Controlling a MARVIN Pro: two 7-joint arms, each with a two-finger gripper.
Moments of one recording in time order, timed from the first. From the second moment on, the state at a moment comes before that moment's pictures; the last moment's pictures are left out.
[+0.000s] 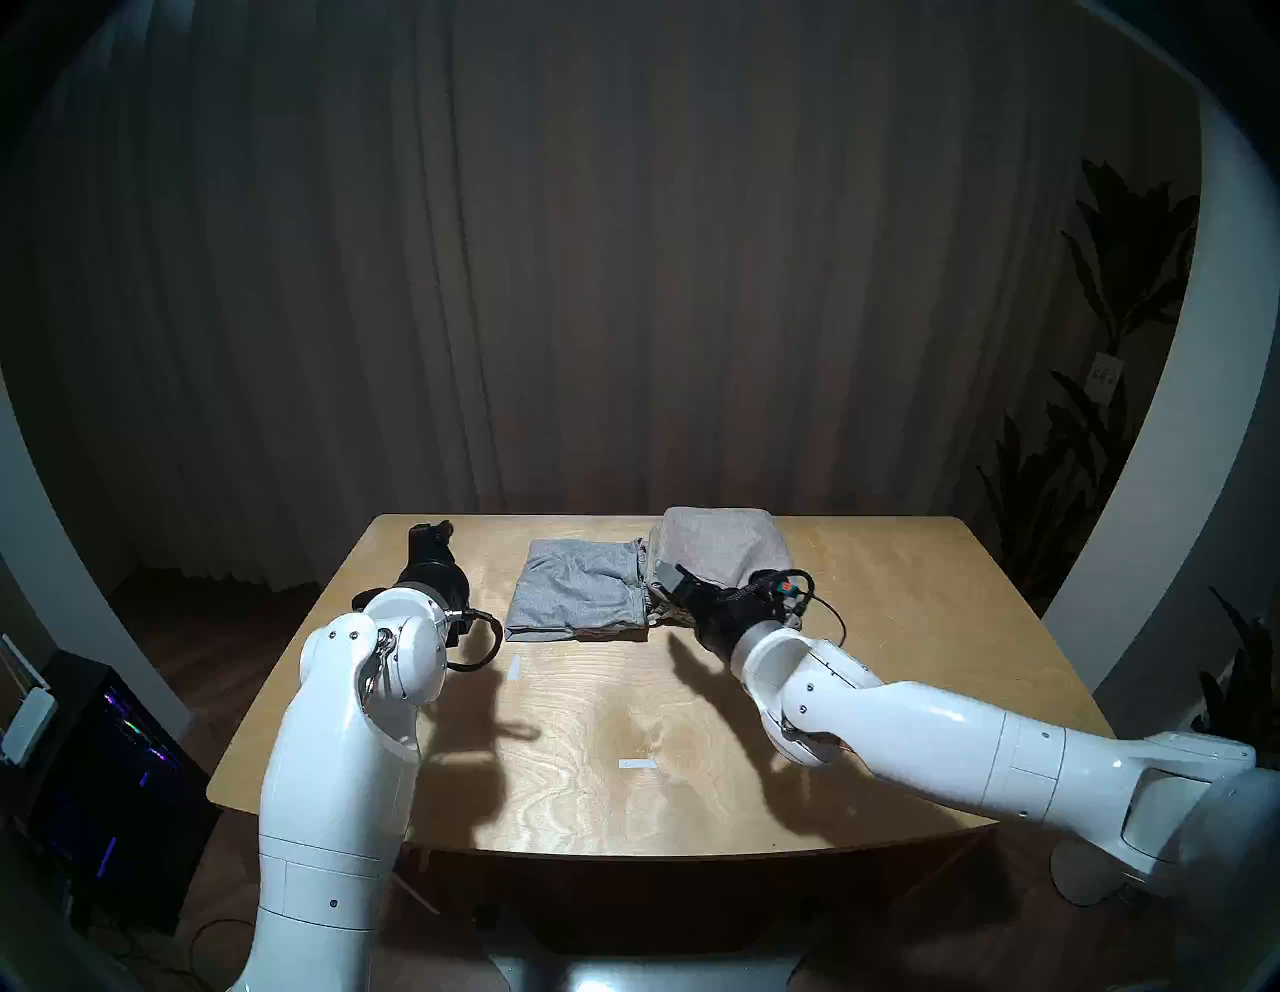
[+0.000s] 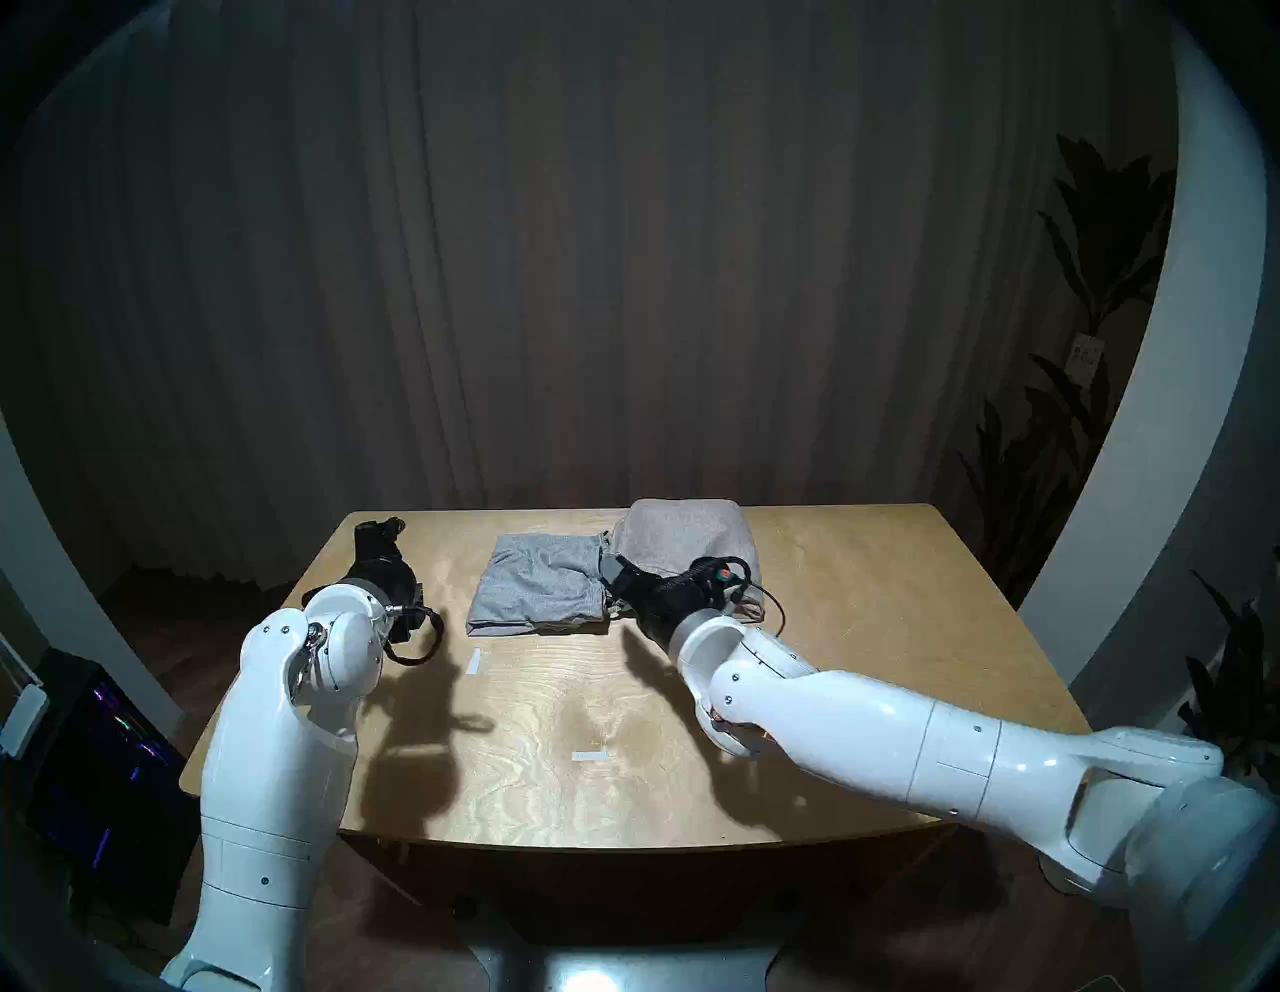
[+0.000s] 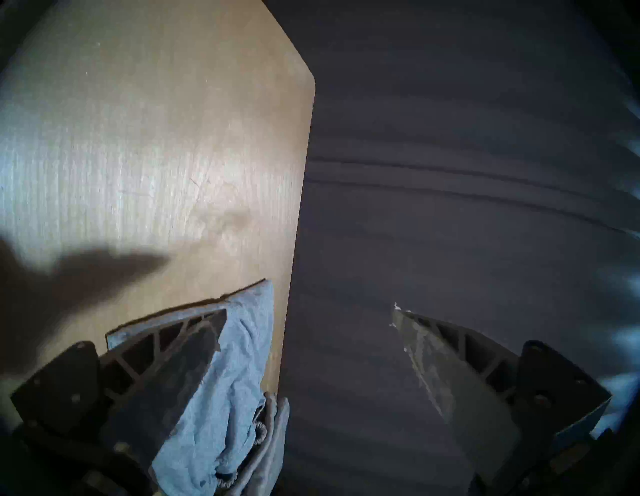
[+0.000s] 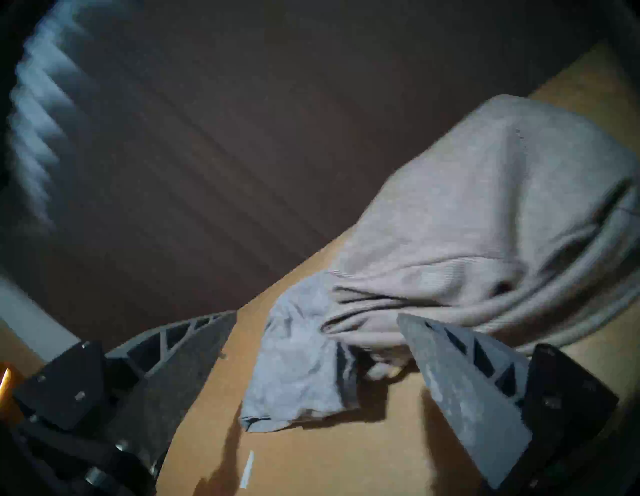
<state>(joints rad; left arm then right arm) 1.56 -1.41 -1.59 -1.82 -1.80 -0.12 0.62 -1.00 -0.84 0.39 -1.63 1.78 -0.39 -0.26</state>
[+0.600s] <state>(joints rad) 1.56 -1.42 -1.45 -1.86 -1.87 -0.01 0.71 -1.20 -0.71 0.54 -1.75 2.14 -0.63 -0.32</state>
